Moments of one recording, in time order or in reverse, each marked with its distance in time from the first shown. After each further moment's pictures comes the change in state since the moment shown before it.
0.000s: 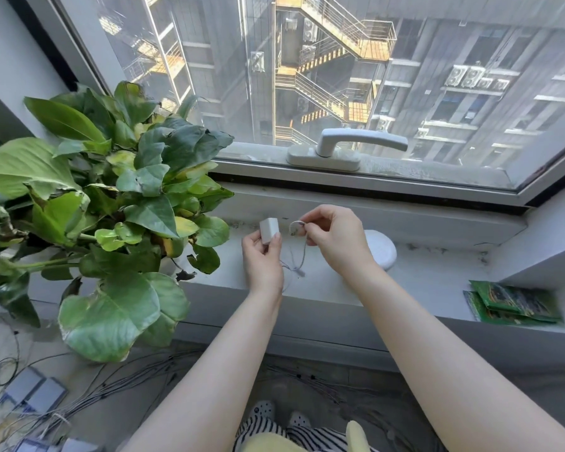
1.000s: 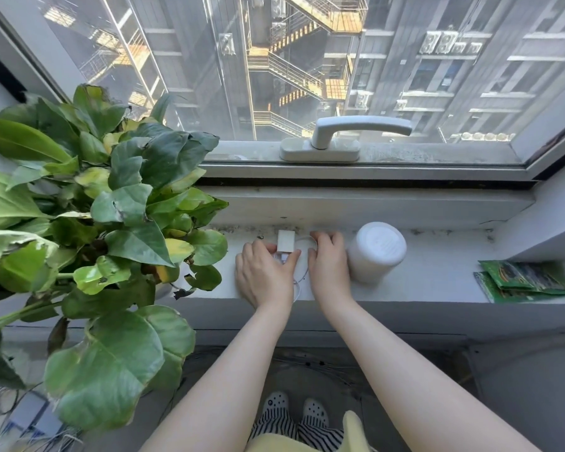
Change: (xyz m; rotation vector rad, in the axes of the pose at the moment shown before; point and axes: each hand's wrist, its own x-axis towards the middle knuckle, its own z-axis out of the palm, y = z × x) left_hand 0.022 -0.024 -0.008 1.060 0.152 0.397; right_hand -0.005 0.060 0.058 -0.321 0.218 0.132
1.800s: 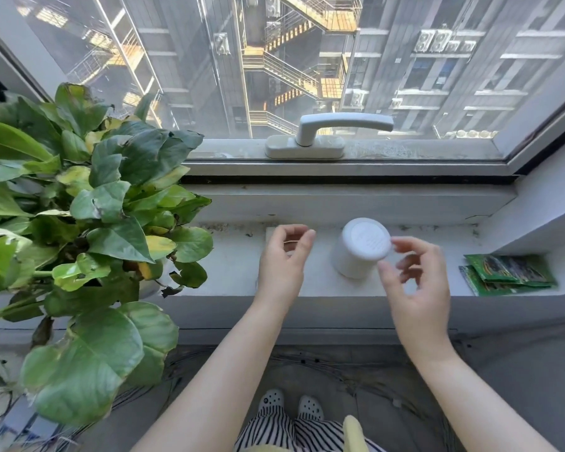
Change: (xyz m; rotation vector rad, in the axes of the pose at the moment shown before) left_hand -0.022 0.043 -0.041 -0.798 -0.530 -0.018; right_hand -0.062 0.041 -0.120 0.364 0.264 -0.188
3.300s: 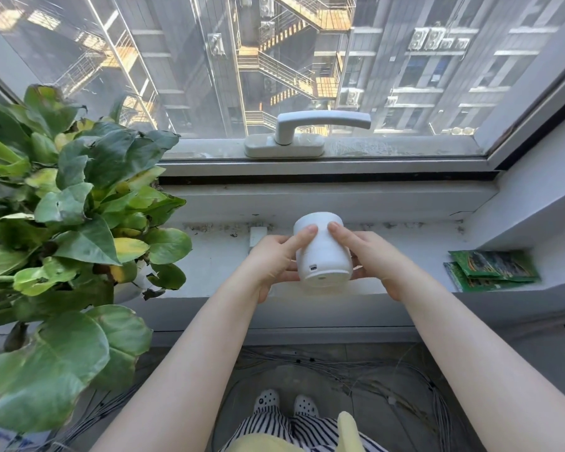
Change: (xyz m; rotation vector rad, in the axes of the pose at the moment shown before) left_hand 0.018 0.018 0.006 -0.032 -0.326 -0.442; right_hand 0.072 0.005 0.010 0.077 -0.736 0.567
